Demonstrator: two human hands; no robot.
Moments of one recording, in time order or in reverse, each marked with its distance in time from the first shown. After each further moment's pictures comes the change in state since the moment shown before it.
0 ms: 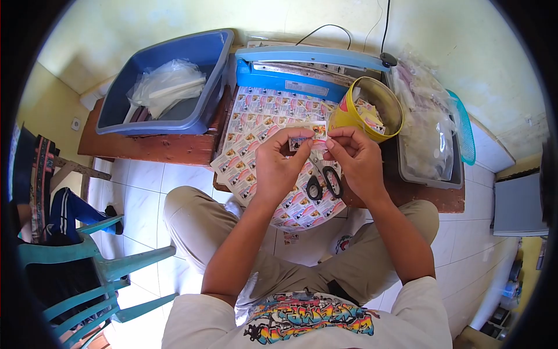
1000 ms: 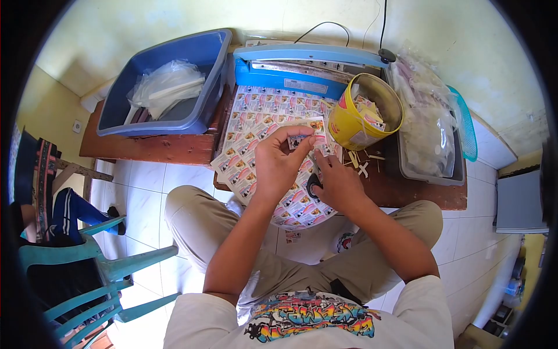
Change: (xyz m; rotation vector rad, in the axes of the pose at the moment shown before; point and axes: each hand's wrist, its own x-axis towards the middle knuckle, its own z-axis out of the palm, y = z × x) left_hand 0.002 0.000 -0.001 0.041 -0.046 -0.106; right_hand -0.027 0.043 0.005 -1.240 -0.378 -0.024
